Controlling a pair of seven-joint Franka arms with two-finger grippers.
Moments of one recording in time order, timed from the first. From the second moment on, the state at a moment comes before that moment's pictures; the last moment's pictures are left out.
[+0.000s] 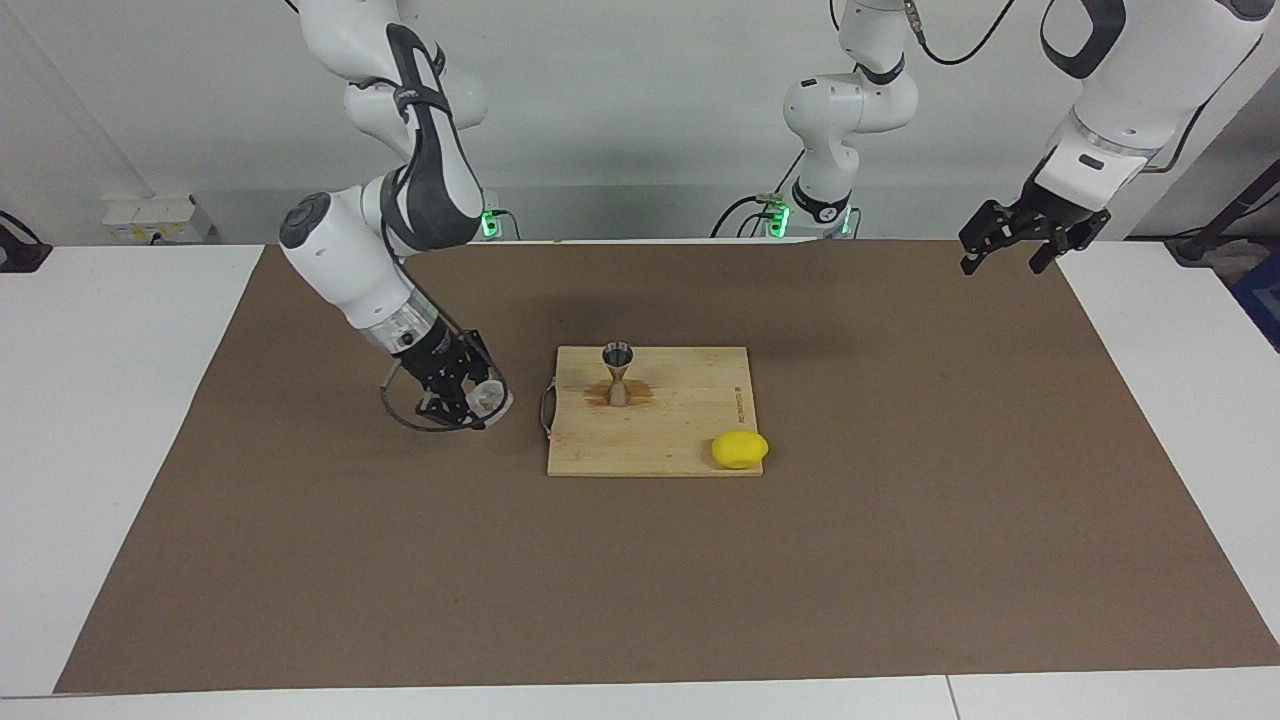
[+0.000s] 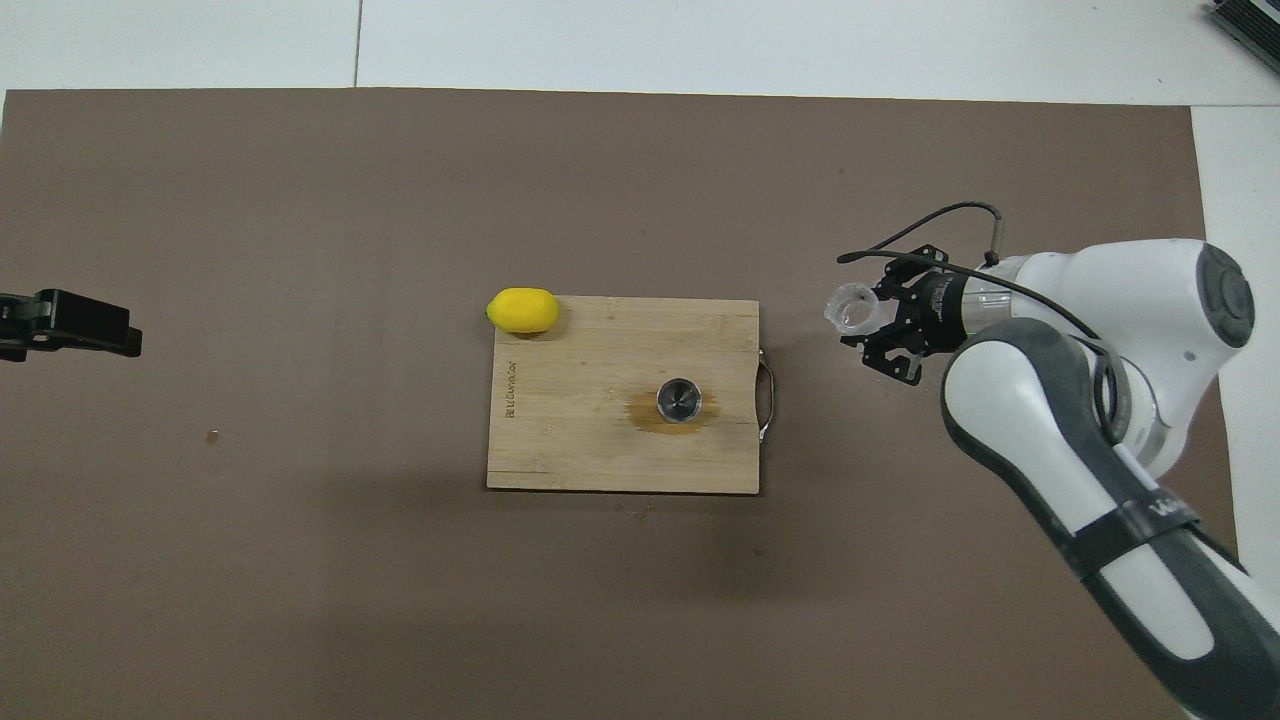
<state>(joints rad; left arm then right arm) 0.02 -0.05 -0.02 -1.65 -0.04 1.58 0.03 0.05 0.13 0.05 -2.08 0.60 2.34 1.57</state>
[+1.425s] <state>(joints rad) 0.02 -0.05 -0.02 -1.65 -0.04 1.58 0.03 -0.22 0.16 0.05 -2.29 1.23 2.45 0.96</state>
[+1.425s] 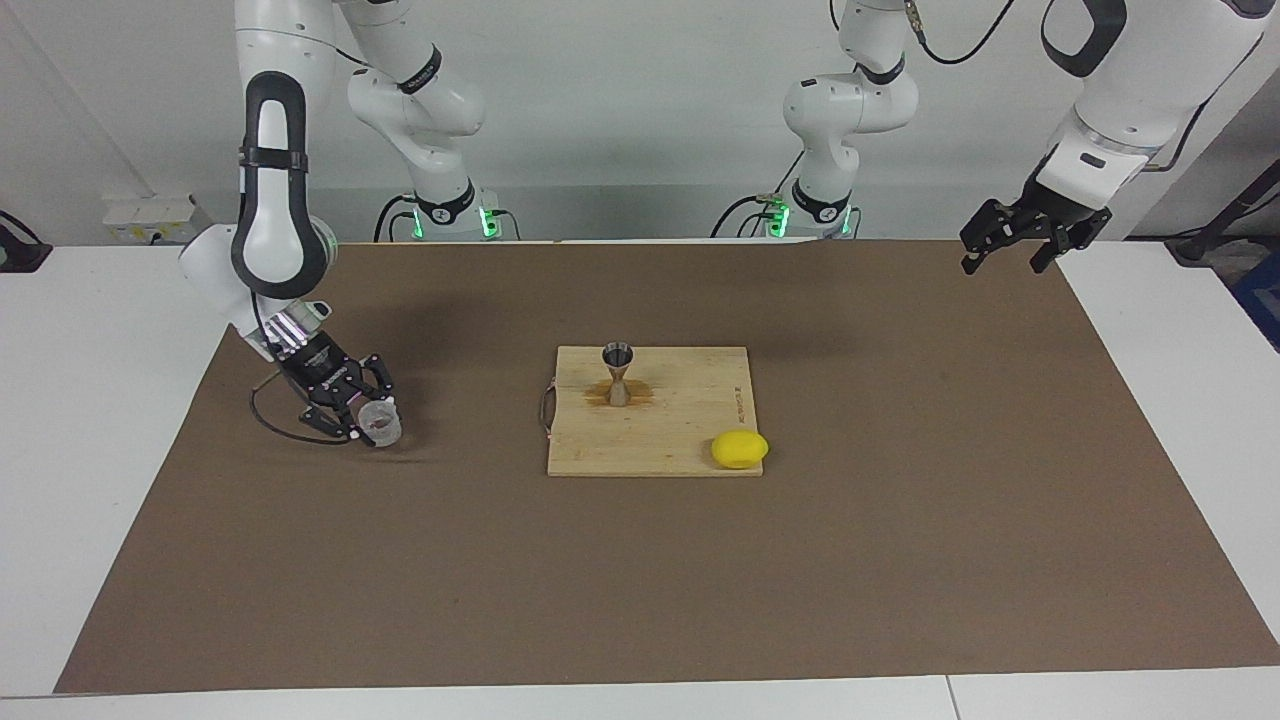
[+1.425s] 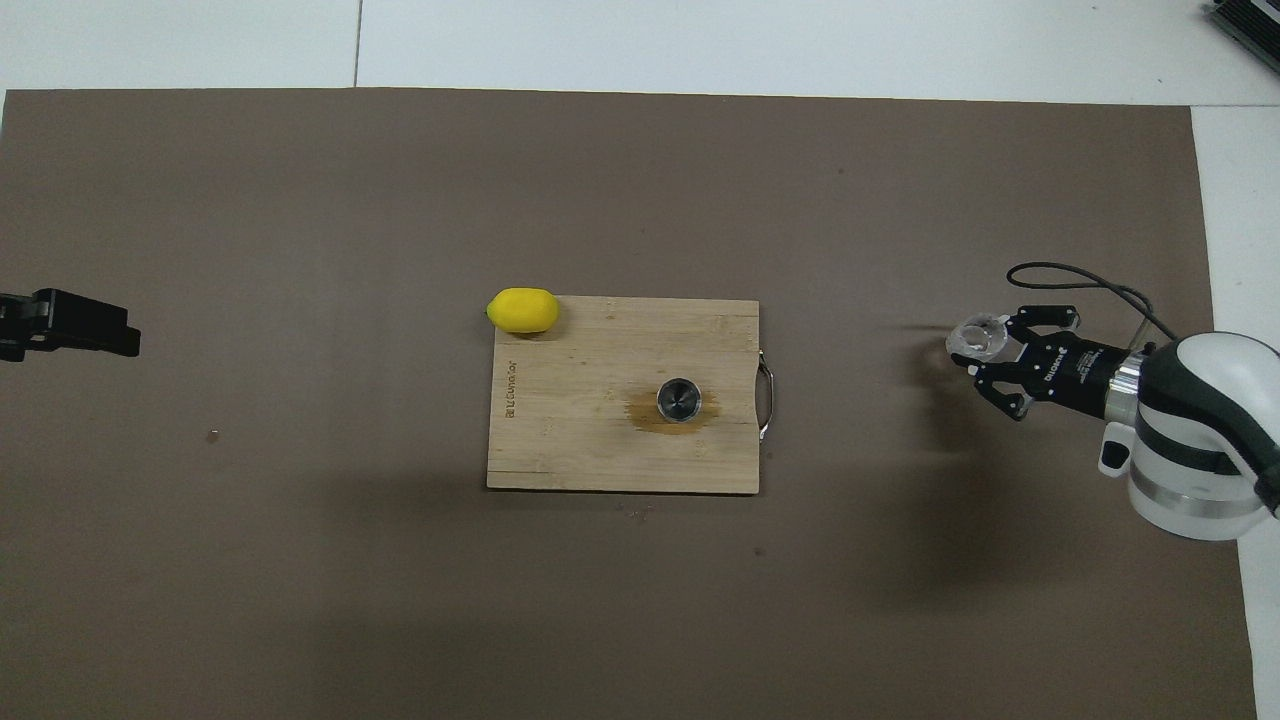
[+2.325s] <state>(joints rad) 0.02 -0.05 -0.02 -1.65 -0.04 1.58 0.03 -0.24 0.17 0.05 -2.35 1.29 2.45 0.87</state>
